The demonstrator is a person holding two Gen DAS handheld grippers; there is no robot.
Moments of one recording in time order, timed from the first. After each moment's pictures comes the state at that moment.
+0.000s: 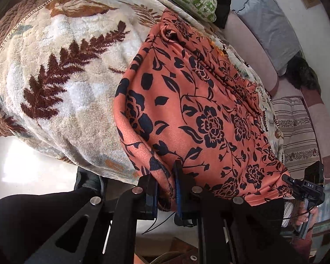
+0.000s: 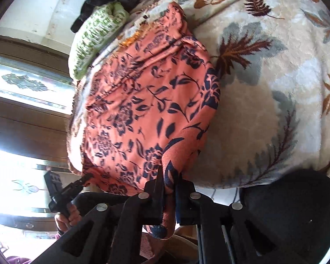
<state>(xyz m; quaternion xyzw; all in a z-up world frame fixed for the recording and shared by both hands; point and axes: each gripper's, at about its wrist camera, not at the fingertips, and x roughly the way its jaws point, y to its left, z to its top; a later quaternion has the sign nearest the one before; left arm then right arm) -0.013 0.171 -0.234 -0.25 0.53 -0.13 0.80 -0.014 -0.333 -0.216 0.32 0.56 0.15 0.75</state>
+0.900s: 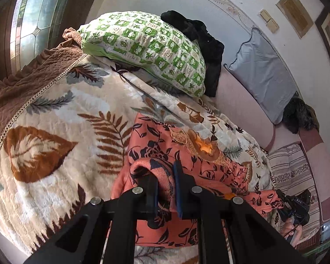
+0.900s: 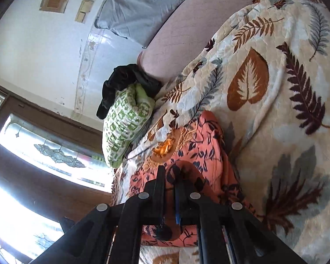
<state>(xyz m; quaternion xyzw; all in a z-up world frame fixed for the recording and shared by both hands) 0.199 0.177 -0.129 -0.25 0.41 -0.10 0.87 0.174 -0.398 -0.180 0.45 0.36 0.14 0.80</state>
